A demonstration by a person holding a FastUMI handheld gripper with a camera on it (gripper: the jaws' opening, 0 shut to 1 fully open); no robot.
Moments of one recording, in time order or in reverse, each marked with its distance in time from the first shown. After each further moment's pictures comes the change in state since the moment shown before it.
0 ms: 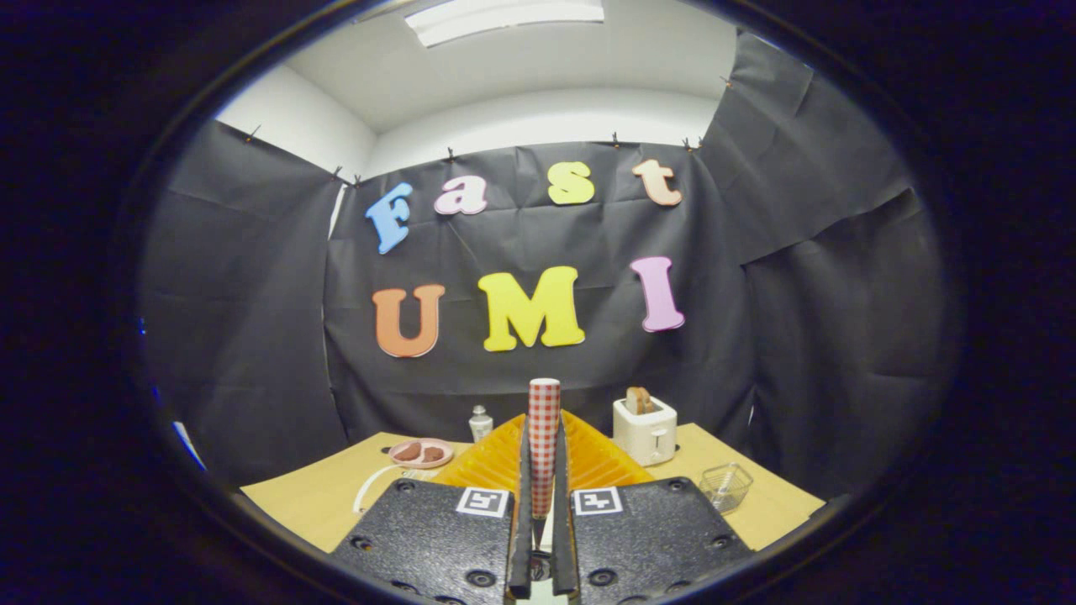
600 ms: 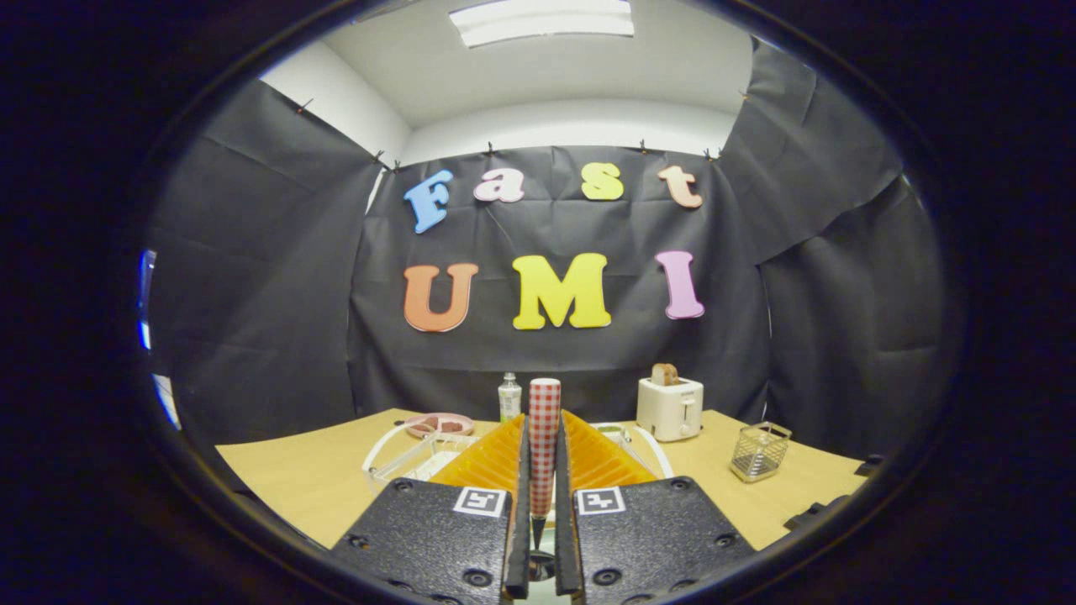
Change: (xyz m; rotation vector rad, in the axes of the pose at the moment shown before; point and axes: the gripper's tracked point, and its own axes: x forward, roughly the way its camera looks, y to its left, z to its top) arm -0.011 0.032 -0.143 -0.053 -0.055 0.006
